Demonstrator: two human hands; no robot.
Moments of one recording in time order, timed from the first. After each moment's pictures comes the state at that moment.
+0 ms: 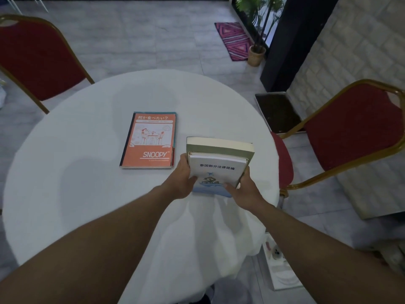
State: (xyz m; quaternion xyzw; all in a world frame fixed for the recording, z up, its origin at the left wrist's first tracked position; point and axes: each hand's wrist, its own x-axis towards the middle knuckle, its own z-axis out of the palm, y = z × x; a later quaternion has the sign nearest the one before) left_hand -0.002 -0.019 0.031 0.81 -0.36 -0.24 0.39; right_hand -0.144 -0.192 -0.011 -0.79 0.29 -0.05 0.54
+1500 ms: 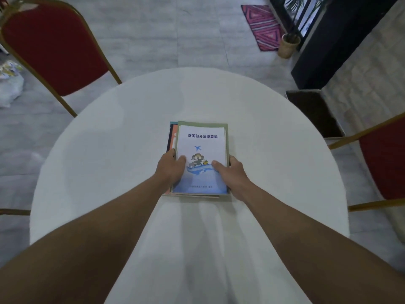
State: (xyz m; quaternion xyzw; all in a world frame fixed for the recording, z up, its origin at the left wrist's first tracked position) left_hand 0.213 0.048 -0.004 0.85 -0.02 -0.25 0.46; right_hand 0.112 -0.110 -0.025 -0.66 0.40 0.01 0.64
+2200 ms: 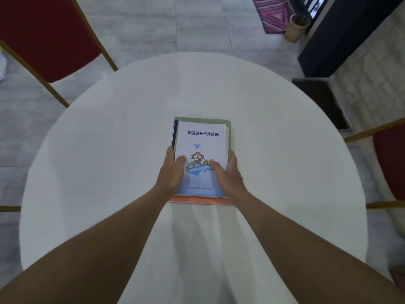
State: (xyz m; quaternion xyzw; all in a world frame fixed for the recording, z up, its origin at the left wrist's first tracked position) left_hand 0.234 0.059 -0.042 0.81 -0.01 -0.30 0.51; right_hand 0.145 -0.085 -0.054 -0.70 0.44 0.04 0.57
